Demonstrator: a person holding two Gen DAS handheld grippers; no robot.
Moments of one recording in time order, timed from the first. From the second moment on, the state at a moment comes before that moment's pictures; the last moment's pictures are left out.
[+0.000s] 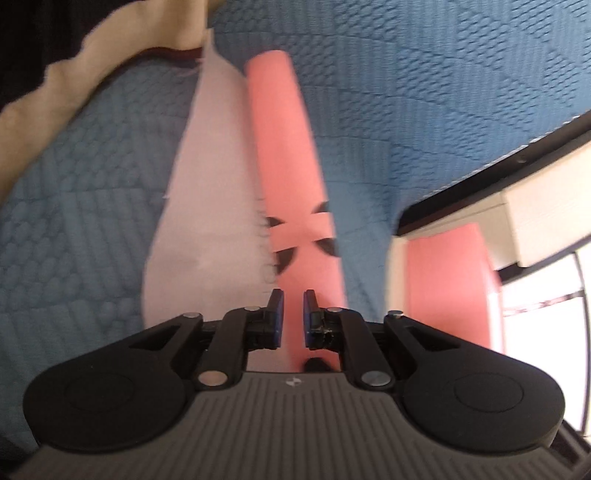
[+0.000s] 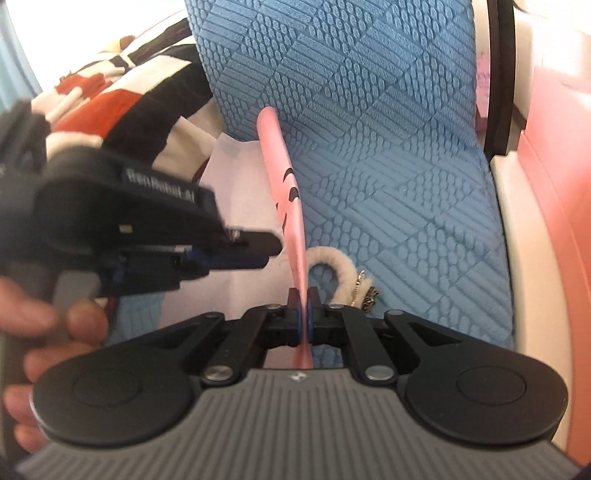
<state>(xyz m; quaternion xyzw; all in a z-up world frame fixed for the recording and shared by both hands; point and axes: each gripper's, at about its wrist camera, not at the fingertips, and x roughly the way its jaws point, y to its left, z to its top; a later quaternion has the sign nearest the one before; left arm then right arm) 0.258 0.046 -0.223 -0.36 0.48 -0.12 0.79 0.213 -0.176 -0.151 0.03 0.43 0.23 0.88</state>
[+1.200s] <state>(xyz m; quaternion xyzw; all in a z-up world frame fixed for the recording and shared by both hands) 0.253 0.050 -0.219 -0.34 0.49 -0.10 0.80 0.186 -0.190 -0.134 0.06 0.41 0.30 0.86</state>
